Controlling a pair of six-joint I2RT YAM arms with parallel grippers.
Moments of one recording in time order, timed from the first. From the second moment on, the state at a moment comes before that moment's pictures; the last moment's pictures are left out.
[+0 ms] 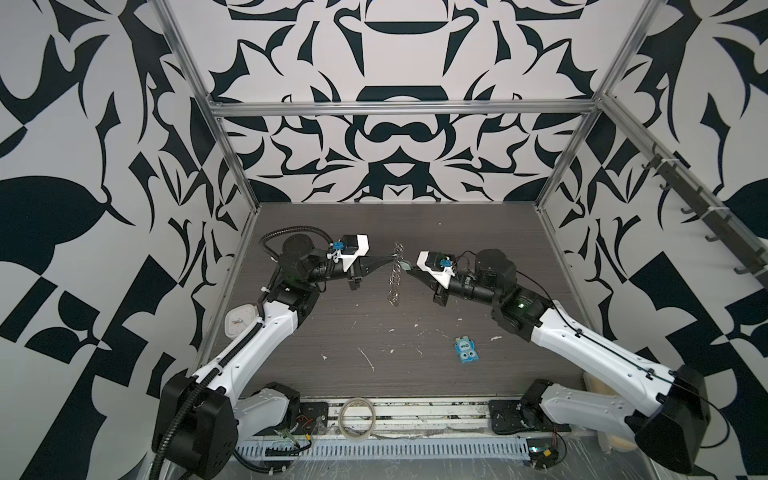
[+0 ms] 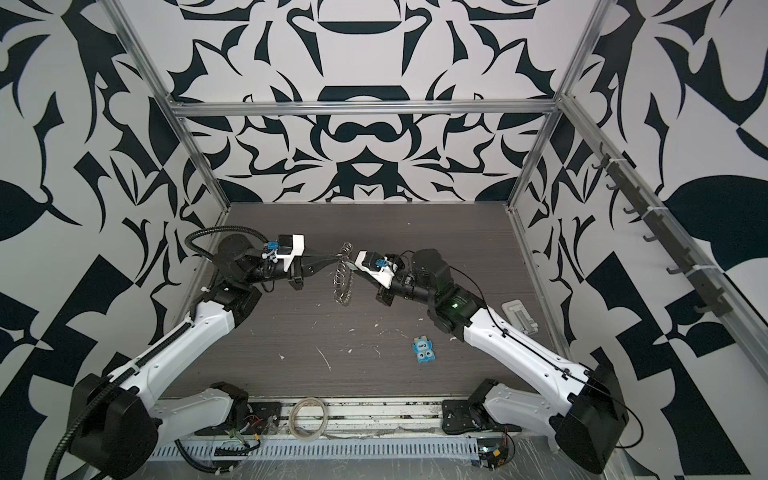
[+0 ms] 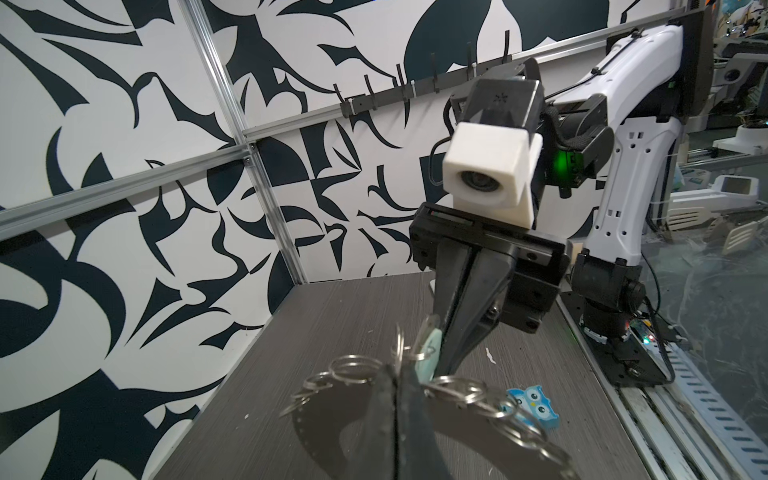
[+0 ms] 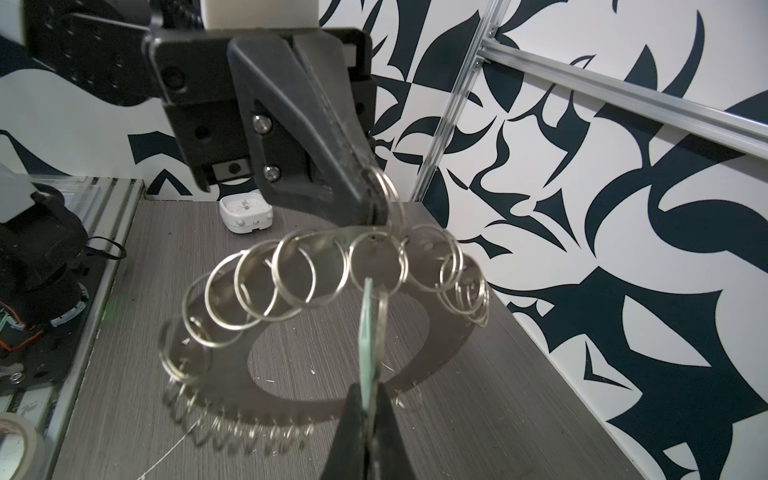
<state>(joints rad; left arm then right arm) -0.40 1.16 0.81 0.47 1.04 0.13 0.71 1.12 0.88 0.02 -0.42 -0.36</state>
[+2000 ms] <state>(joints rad) -0.53 1.11 0.67 0.56 0.66 0.30 0.84 1.13 0.95 -0.13 -0.21 -0.48</state>
